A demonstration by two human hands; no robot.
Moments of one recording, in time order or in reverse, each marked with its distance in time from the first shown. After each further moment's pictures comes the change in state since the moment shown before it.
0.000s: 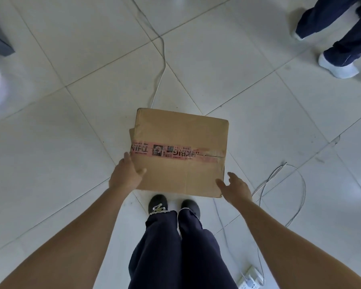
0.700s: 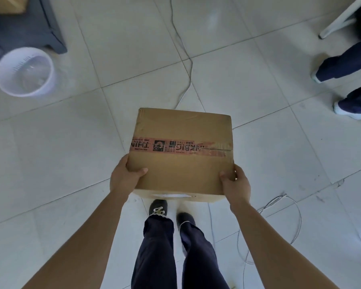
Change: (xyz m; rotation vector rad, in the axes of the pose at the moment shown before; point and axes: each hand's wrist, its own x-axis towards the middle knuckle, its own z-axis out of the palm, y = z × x) left_hand -0.081 0.002 -0.063 -0.779 0.209 -0.193; right_hand -0.058 -0.066 -0.069 0.522 0.181 -0.149
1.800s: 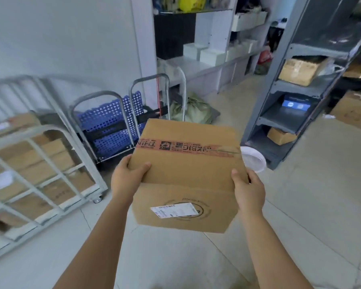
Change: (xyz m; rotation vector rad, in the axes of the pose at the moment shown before) left_hand -0.397 -0.175 -0.385 -0.746 1.261 -0.137; right_hand -0.479 -0.204 0.164 -0.093 -0.743 -1.015
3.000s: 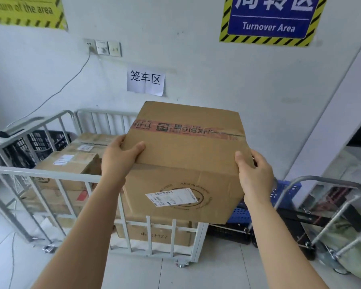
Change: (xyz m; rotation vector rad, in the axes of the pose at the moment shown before) left_hand 0.292 0.008 -0.428 -0.139 0.857 -0.006; right_hand -0.076 -0.327 0.549 0.125 -0.714 -0.592
